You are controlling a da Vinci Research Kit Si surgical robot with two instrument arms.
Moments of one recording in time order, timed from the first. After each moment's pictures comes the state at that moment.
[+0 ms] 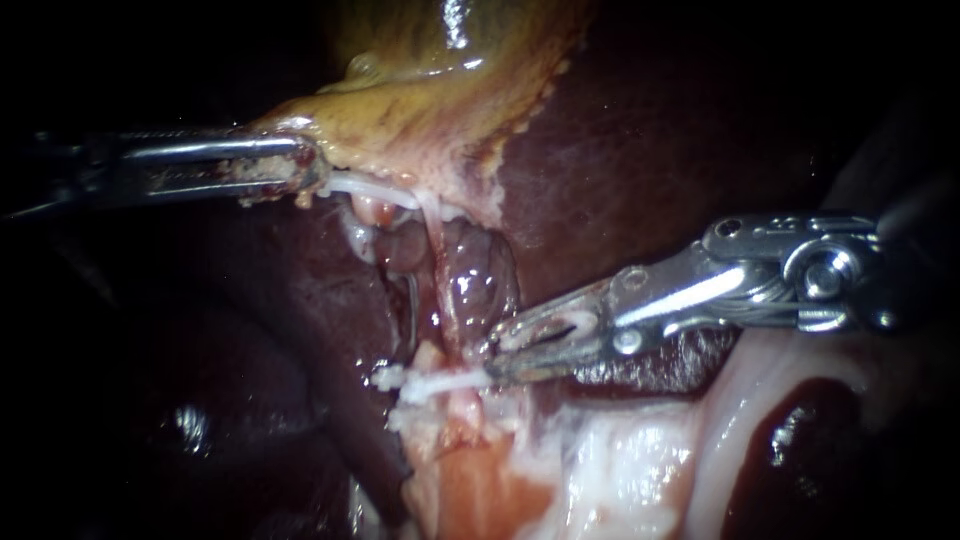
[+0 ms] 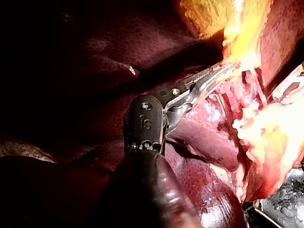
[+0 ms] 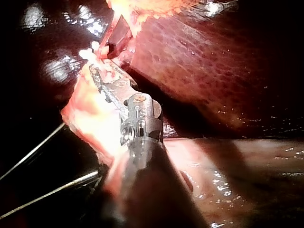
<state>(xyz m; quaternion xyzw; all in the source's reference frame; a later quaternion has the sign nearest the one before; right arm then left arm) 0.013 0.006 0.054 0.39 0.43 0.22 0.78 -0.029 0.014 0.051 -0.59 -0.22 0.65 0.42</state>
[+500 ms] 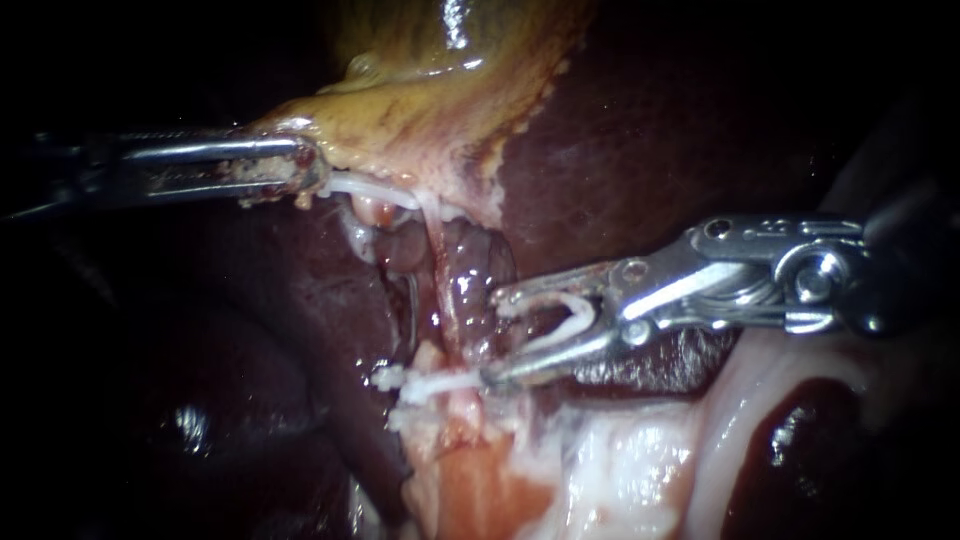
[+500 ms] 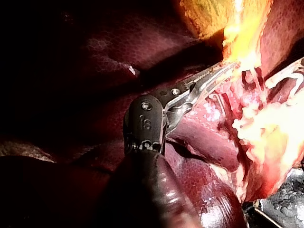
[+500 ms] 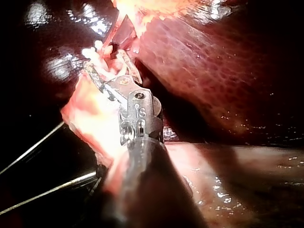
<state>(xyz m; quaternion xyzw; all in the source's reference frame) 0.015 0.006 0.054 0.34 0.47 0.22 0.78 -0.029 0.014 0.051 -0.59 -0.22 0.65 0.42</state>
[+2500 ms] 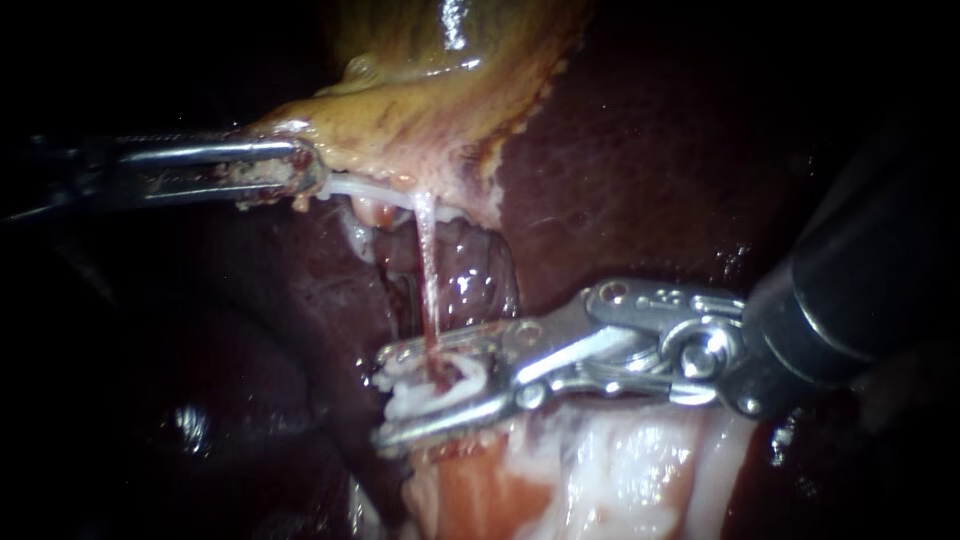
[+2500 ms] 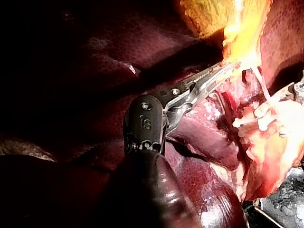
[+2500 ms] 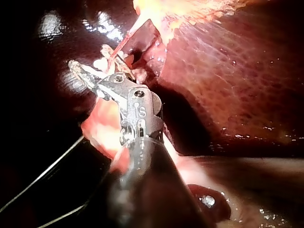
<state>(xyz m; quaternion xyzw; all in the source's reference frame) 0.021 0.002 0.055 0.42 0.52 0.20 0.72 -0.029 0.014 0.051 -0.59 -0.22 0.65 0.42</state>
